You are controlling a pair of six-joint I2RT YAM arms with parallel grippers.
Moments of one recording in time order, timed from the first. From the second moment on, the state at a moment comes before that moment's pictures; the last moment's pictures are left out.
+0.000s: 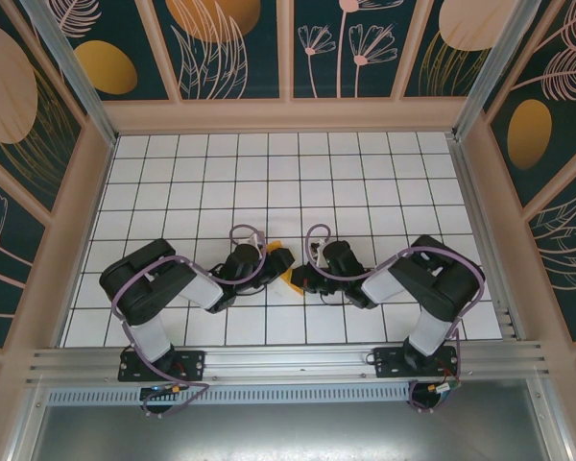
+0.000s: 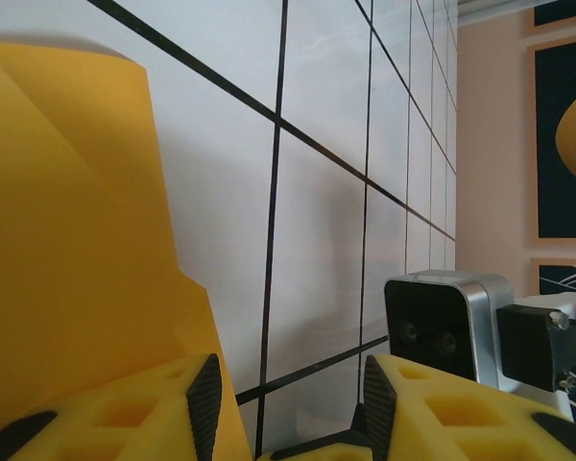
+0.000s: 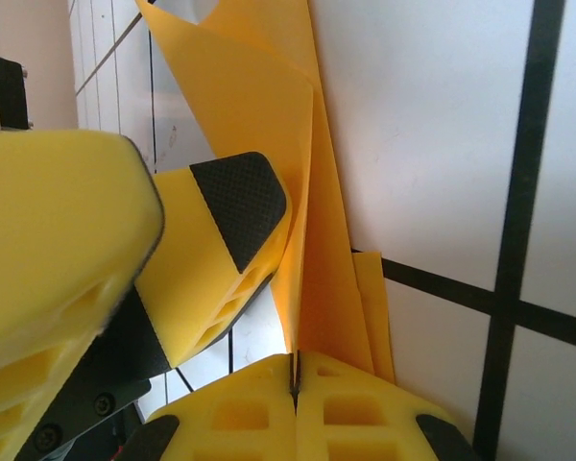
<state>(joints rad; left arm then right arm) -0.82 1.77 0.43 0.89 0.12 -1.28 0.79 1.71 0.40 0.69 -0.43 1.06</state>
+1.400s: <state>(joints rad) -0.83 1.77 0.44 0.87 0.13 -1.30 0.78 1.47 0.43 0.25 -0.44 0.88</state>
